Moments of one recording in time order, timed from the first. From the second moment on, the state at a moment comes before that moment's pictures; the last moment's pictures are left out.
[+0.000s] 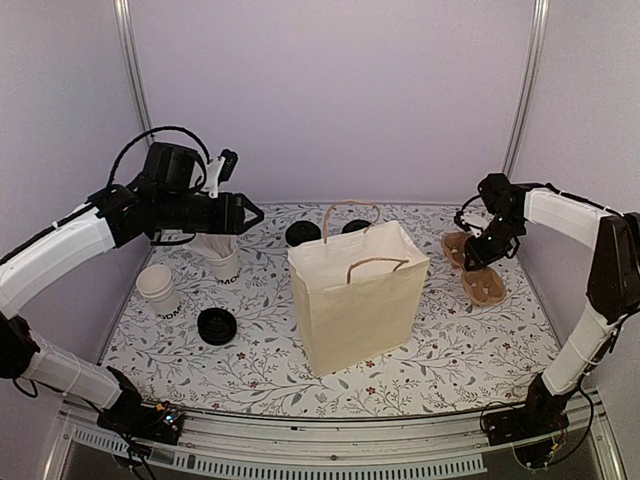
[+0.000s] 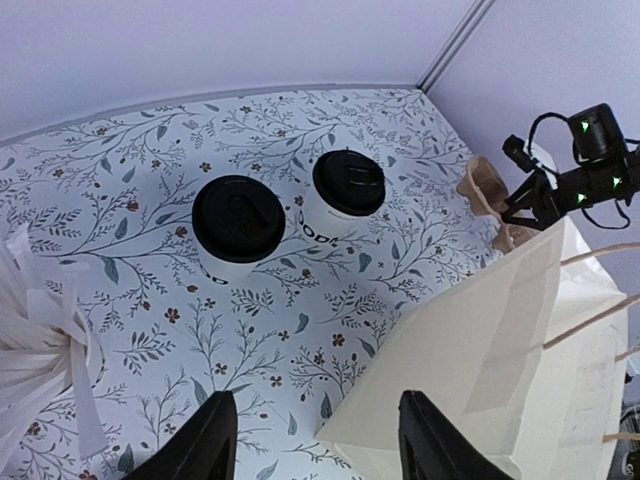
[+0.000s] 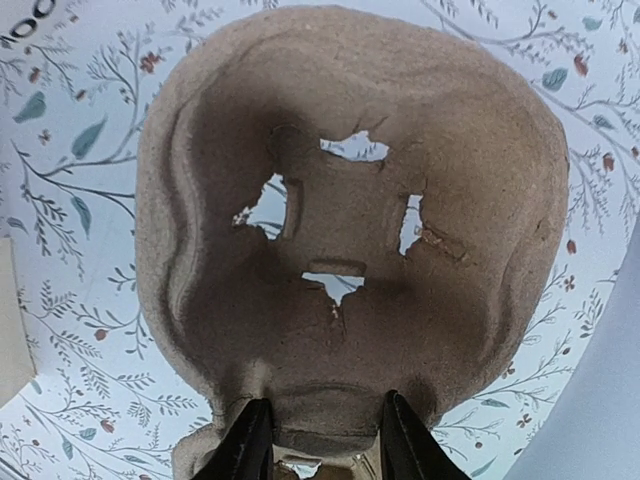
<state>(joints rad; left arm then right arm) -0.60 1.29 1.23 -0.50 0.11 -0.37 0.18 1.69 1.30 -0.88 -0.01 -0.25</state>
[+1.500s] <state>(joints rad) -0.78 1.61 1.52 -0.60 0.43 -0.25 0.39 1.39 1.62 -0.81 -0.50 -0.66</state>
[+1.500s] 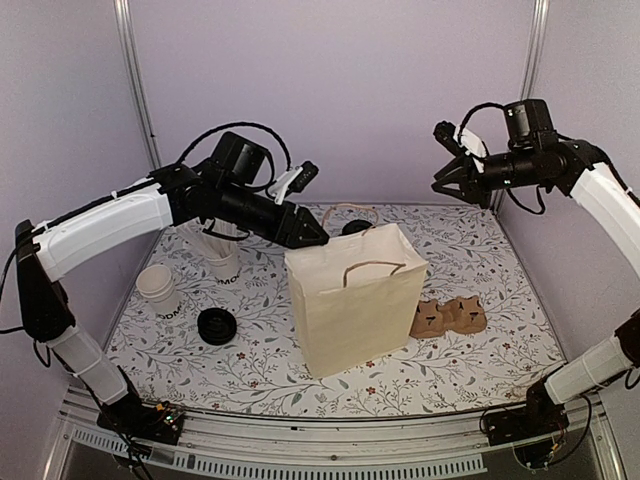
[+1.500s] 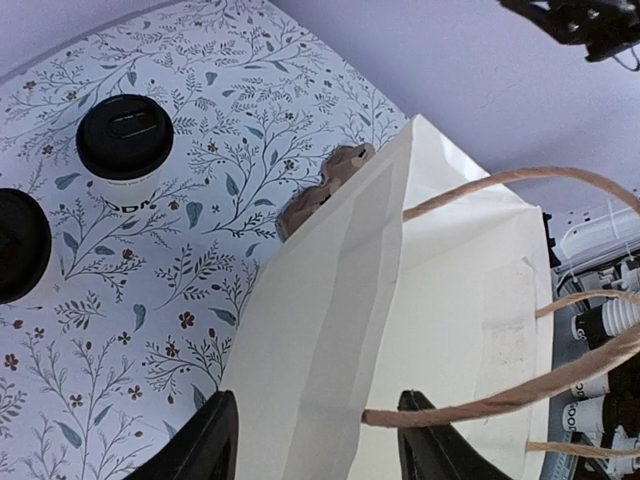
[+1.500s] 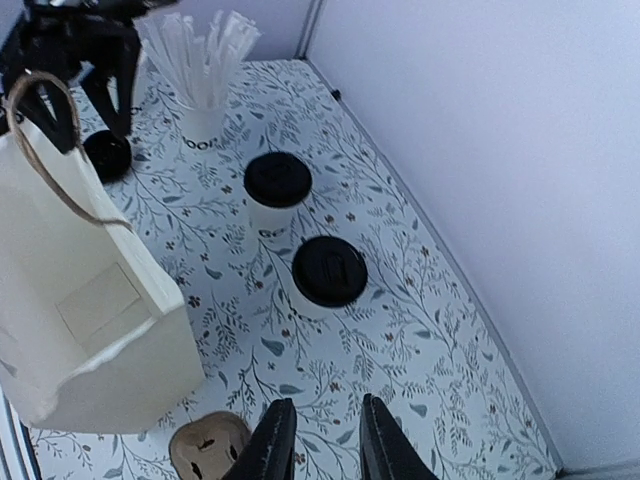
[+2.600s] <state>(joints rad) -0.78 1.32 1.42 -0.47 0.31 -0.20 0.21 1.55 1.05 -0.91 -0.14 -1.19</state>
